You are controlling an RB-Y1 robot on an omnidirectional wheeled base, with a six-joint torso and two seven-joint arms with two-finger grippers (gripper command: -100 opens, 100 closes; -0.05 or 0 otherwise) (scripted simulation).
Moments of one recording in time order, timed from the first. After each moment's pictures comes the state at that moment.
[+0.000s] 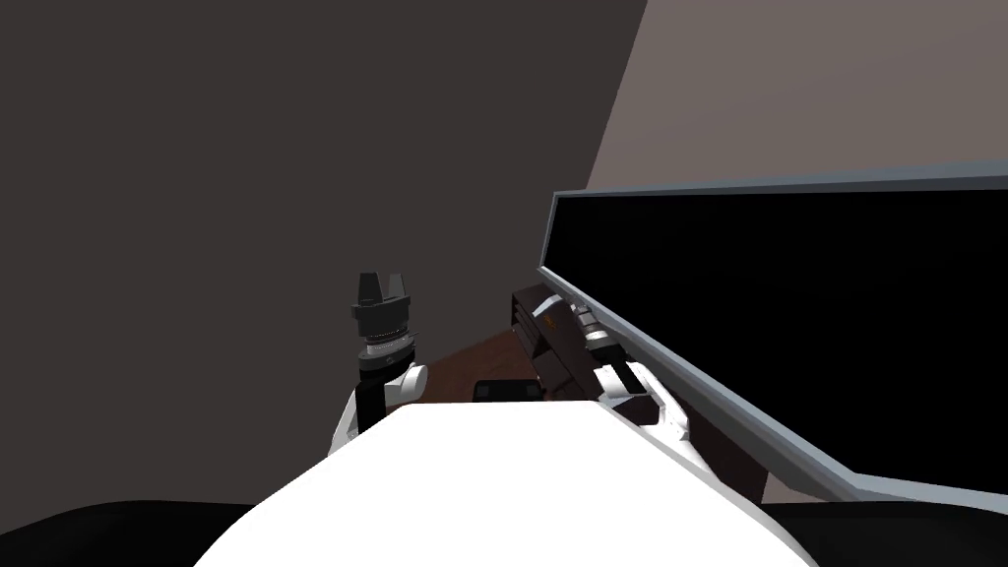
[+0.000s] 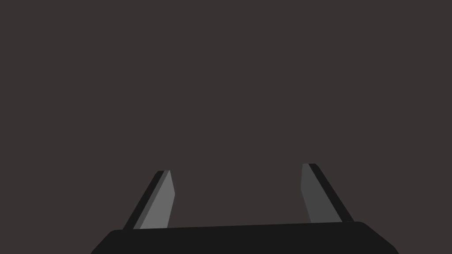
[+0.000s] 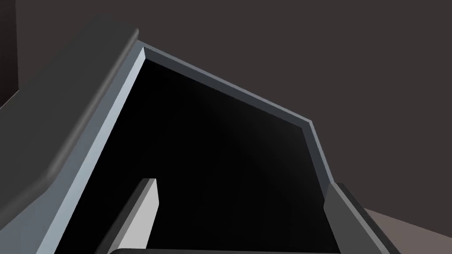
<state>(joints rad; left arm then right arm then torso) 0.49 0.05 0.05 -2.35 -0.07 -0.64 -0.11 0.43 -0.41 -0.01 -1.98 0.11 -0.22 -0.07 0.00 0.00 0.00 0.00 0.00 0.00</state>
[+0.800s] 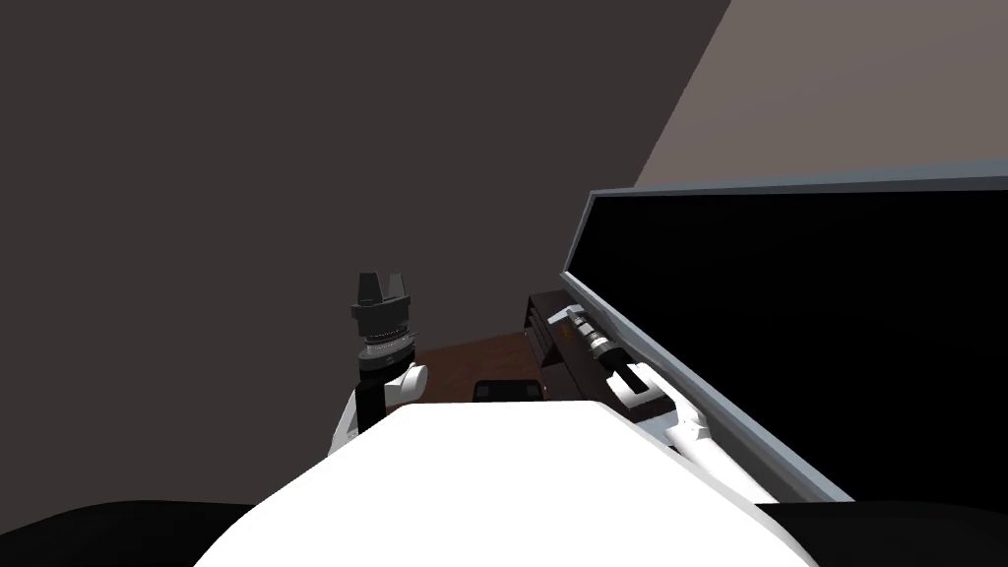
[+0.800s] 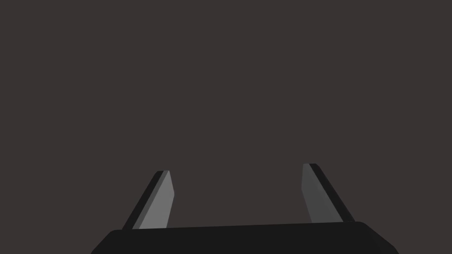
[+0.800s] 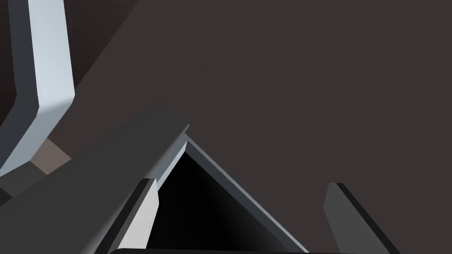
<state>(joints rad) 0.49 0.05 0.05 -2.35 -0.07 -0.64 -0.11 0.43 -0.64 0.07 -1.85 0.21 -0.09 -0.02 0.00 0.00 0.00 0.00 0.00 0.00</state>
